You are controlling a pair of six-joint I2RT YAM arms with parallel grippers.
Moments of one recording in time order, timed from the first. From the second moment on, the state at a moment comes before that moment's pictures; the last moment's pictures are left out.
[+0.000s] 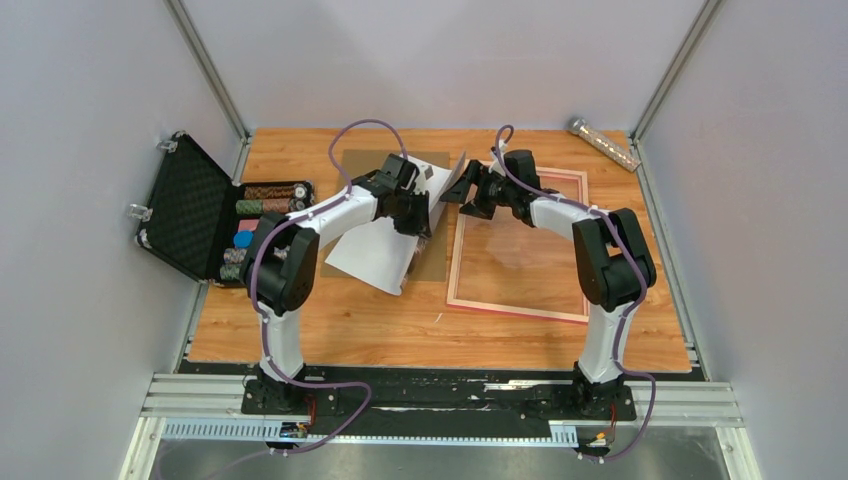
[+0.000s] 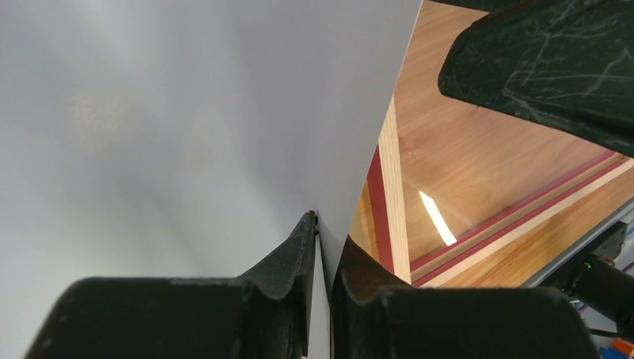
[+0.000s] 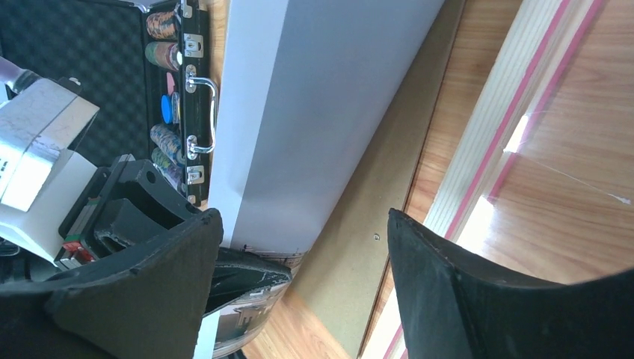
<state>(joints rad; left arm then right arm) -0.53 1.95 1.44 -0.48 0.33 -0.37 0.31 1.96 1.26 0.13 -0.58 0.75</state>
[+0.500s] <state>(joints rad) -0.55 1.96 1.43 -0.45 0.36 -0.38 0.31 1.96 1.24 0.19 -0.60 0.79</state>
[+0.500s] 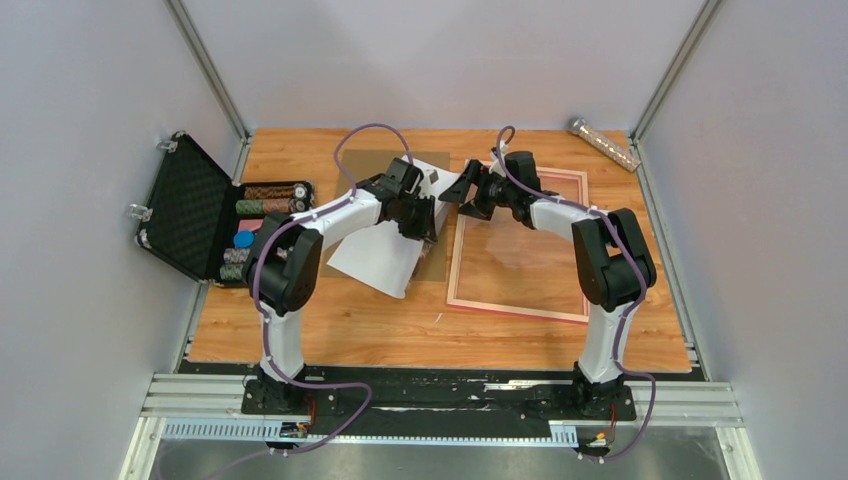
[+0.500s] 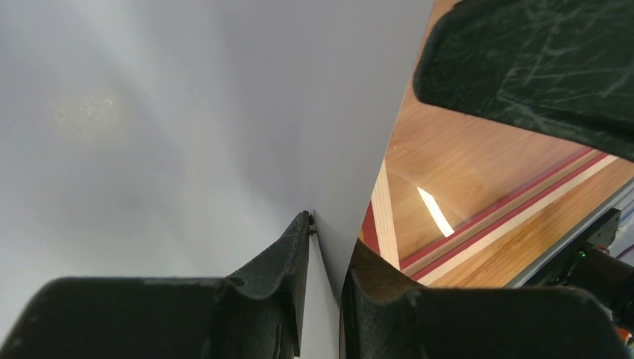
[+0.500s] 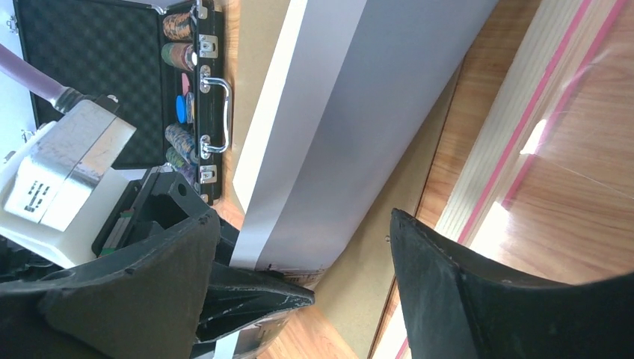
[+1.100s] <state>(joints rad) -0.59 2.00 1.43 -0.44 0.39 -0.38 0.33 1.96 1.21 0.20 -0.60 0.81</state>
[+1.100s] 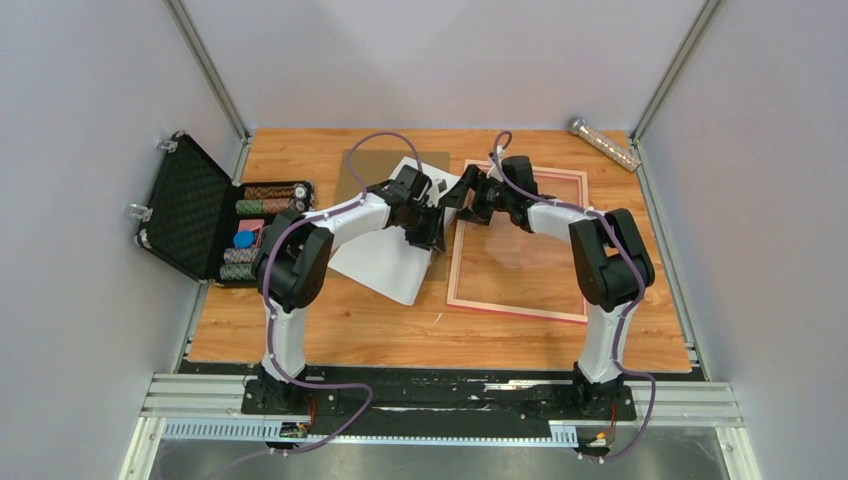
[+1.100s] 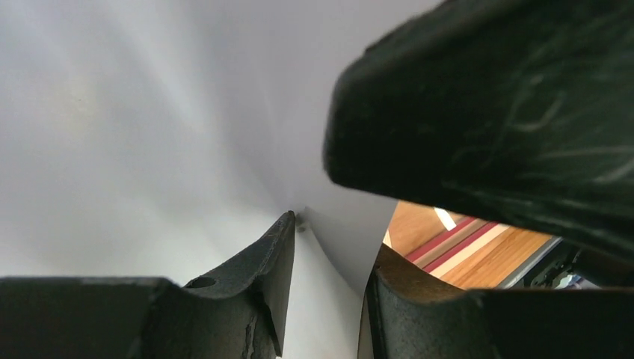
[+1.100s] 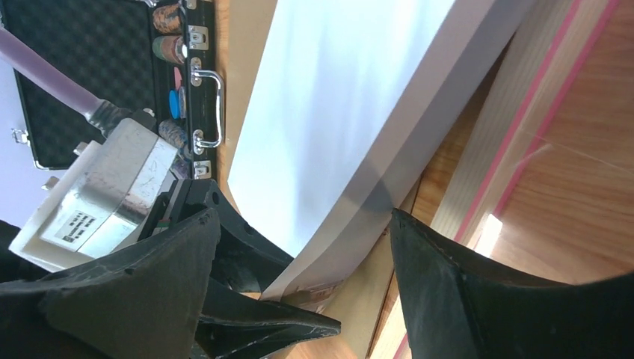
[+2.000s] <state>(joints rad) -0.59 2.01 1.44 -0.44 0.45 -0.38 0.35 1.98 1.18 0.18 -0.49 0.79</state>
